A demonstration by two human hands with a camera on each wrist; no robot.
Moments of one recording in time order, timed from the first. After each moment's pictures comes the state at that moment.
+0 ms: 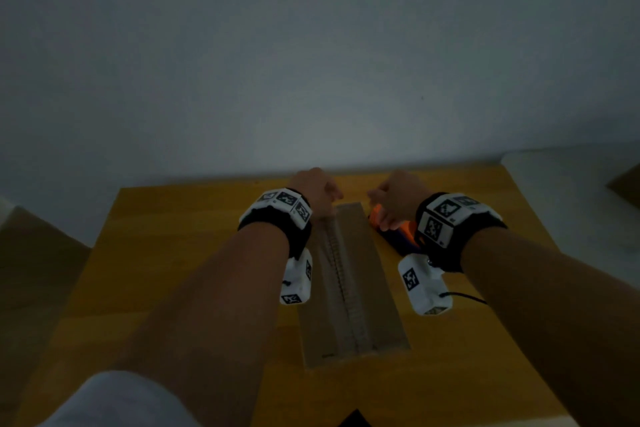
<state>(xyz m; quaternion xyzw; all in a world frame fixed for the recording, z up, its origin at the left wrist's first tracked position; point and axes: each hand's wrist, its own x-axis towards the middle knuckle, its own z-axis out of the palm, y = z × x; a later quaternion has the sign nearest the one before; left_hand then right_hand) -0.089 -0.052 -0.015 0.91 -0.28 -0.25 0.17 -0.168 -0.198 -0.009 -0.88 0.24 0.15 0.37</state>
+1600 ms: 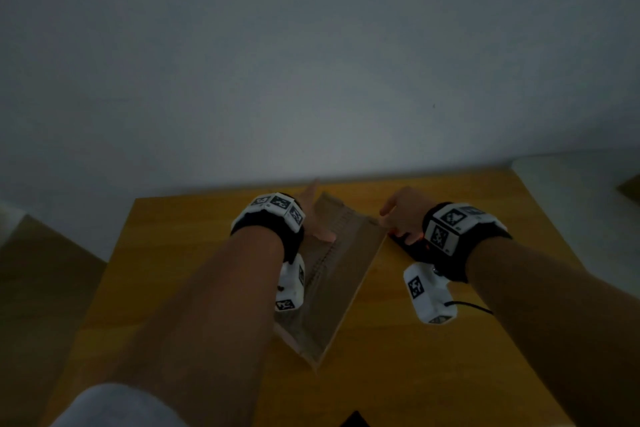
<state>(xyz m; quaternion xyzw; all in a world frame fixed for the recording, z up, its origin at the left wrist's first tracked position) -0.066 -0.007 -0.031 0.91 -0.24 -0.33 0.05 -0.159 -0.183 -0.021 -0.89 0.27 0.21 0.30</state>
